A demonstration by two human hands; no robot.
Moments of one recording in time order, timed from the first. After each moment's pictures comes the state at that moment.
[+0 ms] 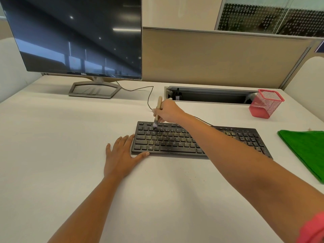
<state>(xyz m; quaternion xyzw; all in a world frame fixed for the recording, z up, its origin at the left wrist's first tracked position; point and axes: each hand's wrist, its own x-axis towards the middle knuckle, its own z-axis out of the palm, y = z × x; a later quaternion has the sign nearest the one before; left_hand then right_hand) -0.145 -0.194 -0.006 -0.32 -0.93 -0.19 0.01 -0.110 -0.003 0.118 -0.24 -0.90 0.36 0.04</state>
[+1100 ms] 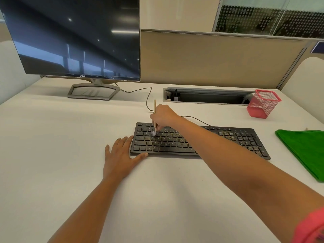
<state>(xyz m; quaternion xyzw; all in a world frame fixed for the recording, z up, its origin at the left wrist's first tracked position) -0.145 -0.194 -0.007 -0.32 -0.93 -0.19 0.00 -0.112 -0.023 0.121 -0.28 -0.90 0.33 -0.02</state>
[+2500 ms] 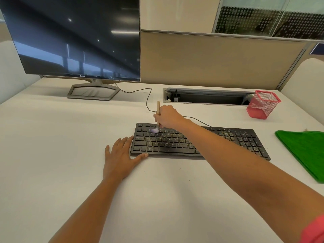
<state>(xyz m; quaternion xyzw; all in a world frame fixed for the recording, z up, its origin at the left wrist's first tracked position) -0.144 -0.193 -0.004 -0.32 -0.93 -0.18 0.00 -0.104 -0.011 0.114 -0.25 -0.93 0.28 0.02</state>
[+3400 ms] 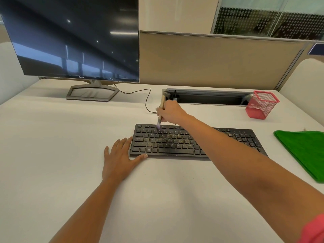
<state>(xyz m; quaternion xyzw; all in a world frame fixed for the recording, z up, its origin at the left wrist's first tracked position) -0.145 -0.194 -0.006 -0.32 -0.93 -0.19 0.00 -0.104 0.004 0.122 -0.27 -0.90 0.34 0.07</state>
